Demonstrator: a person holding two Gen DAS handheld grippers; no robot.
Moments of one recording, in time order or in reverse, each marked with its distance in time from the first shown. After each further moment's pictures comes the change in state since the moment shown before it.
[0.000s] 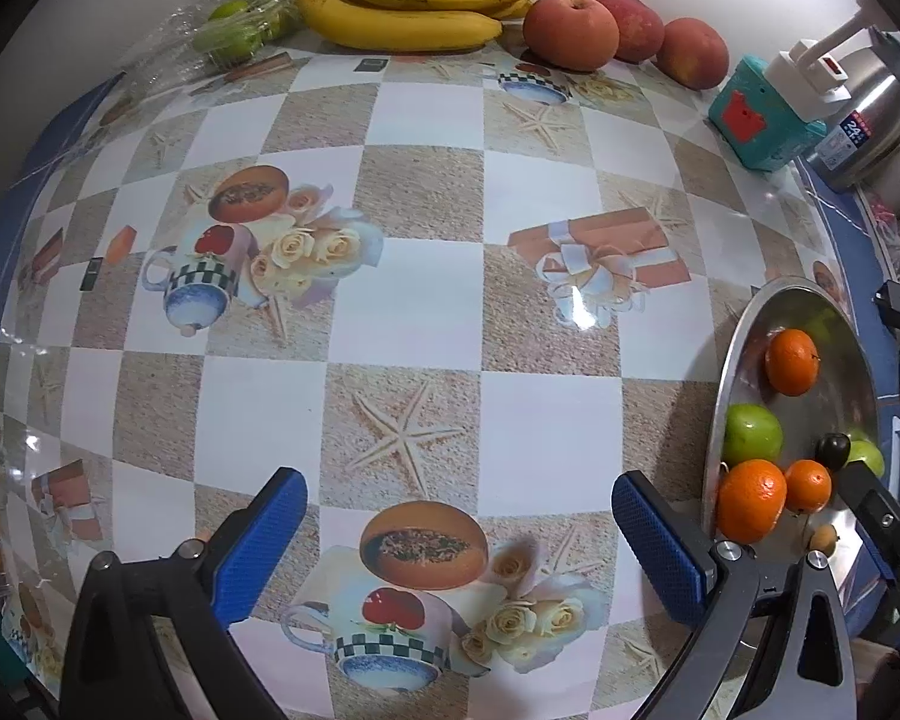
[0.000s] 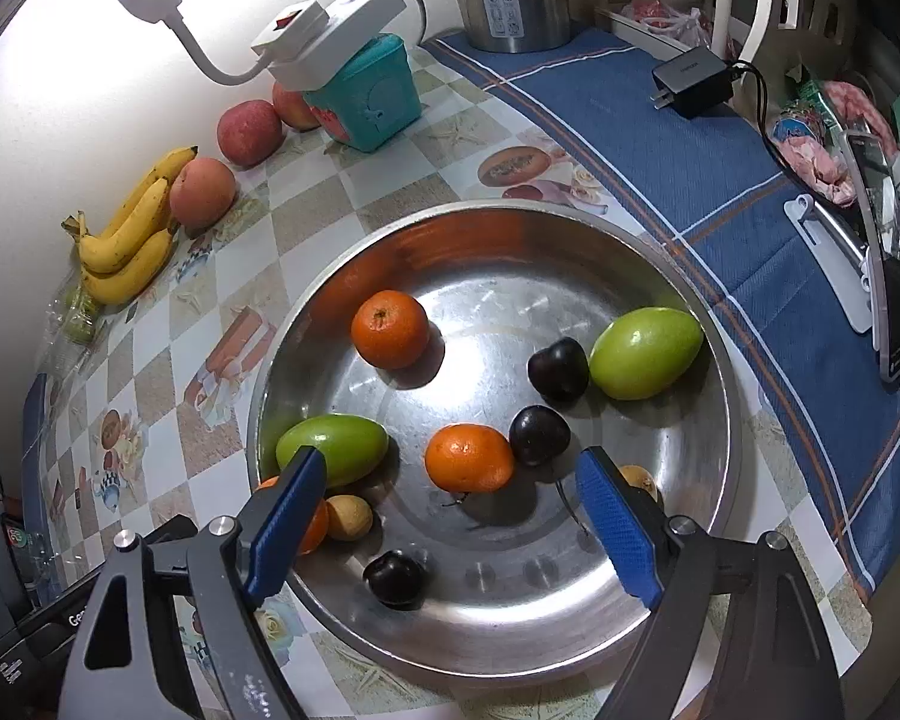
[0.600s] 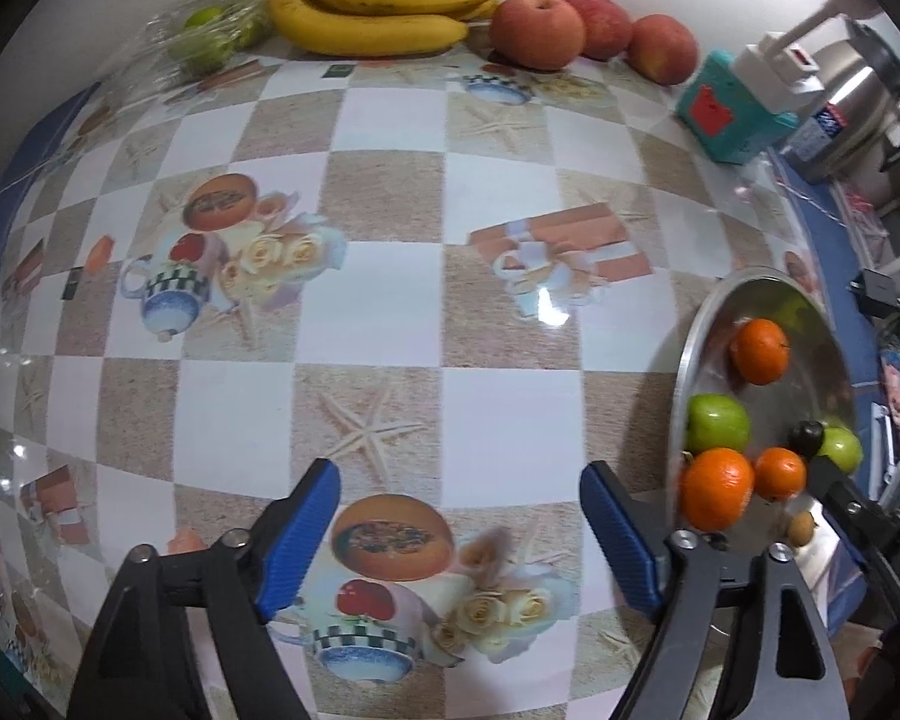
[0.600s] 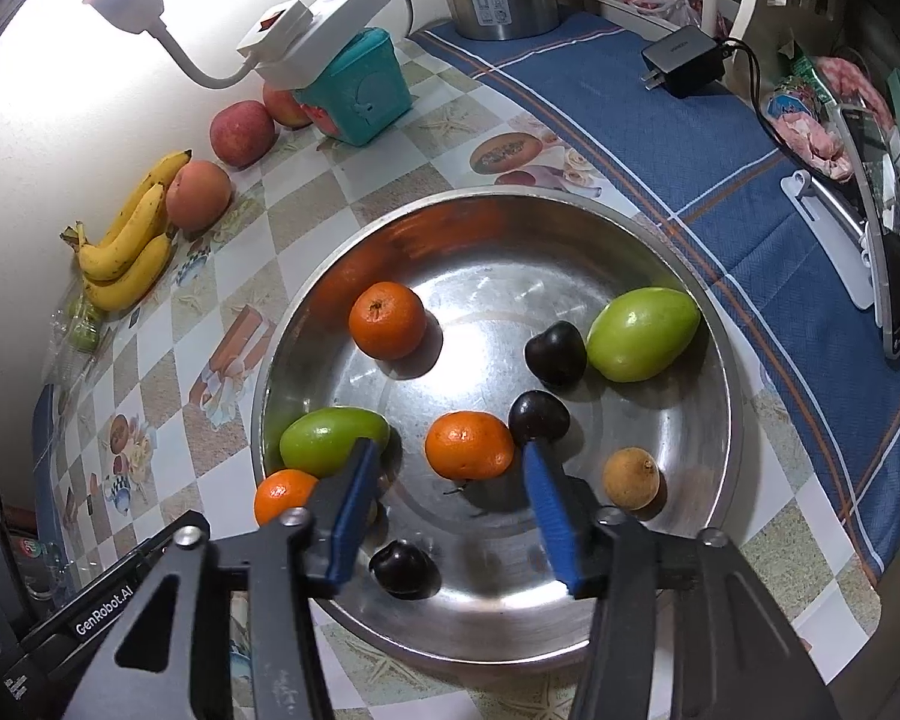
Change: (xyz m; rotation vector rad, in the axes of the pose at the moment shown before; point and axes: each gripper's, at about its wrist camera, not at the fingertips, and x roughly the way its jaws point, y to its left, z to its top) left arm -0.006 -0.008 -0.002 0.018 0.007 -0.046; right arm 0.000 -0.003 -0.002 0.037 0.028 0.016
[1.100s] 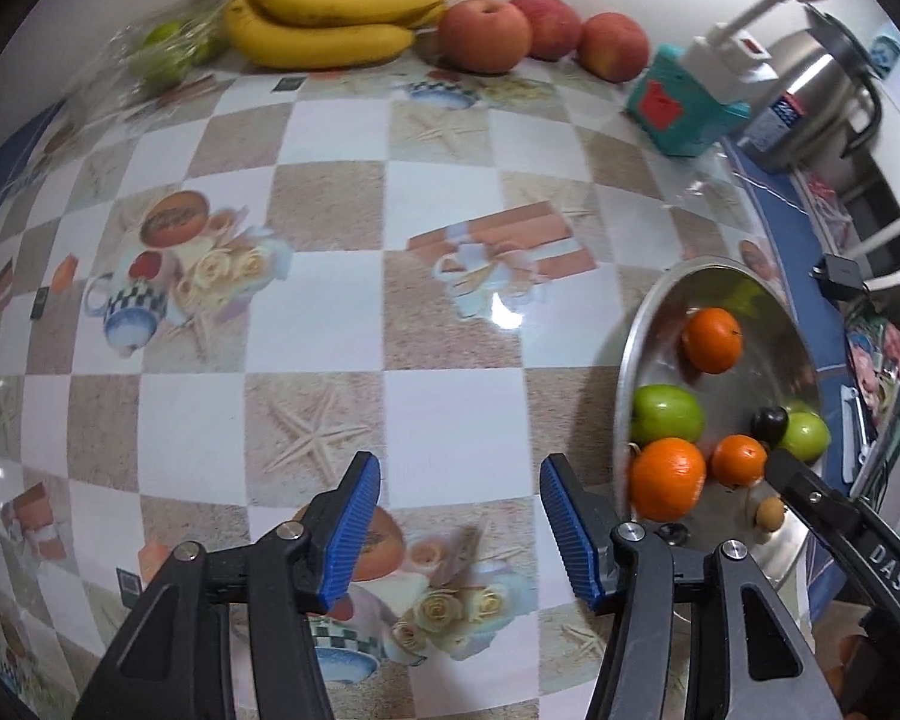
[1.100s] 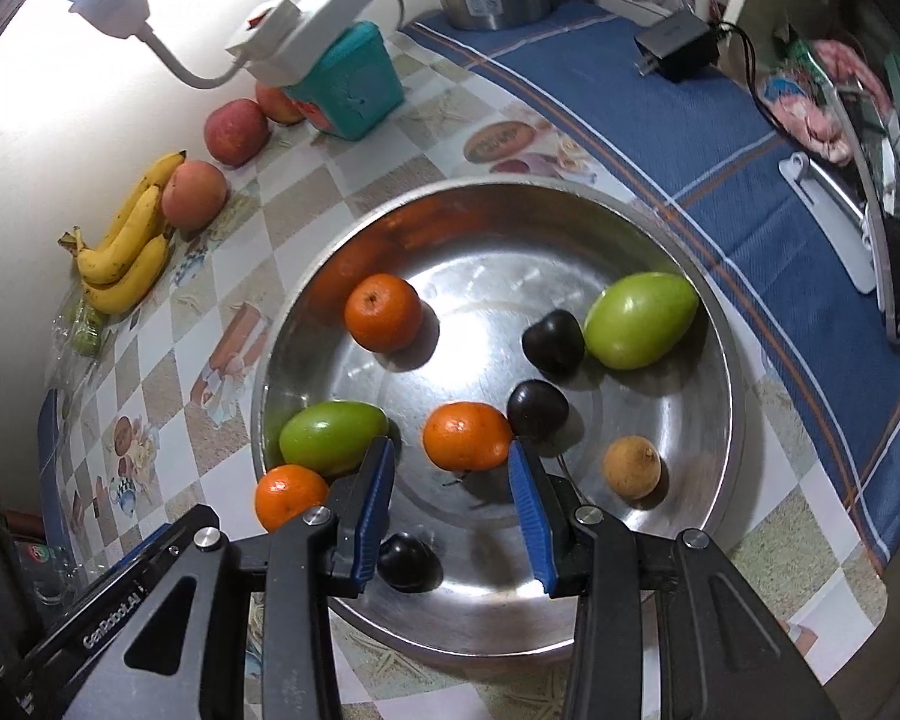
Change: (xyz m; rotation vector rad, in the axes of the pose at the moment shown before) left arm -0.004 -0.012 -0.002 0.047 -0.011 -0.084; right arm 0.000 -0.002 0.000 0.022 0.022 0.012
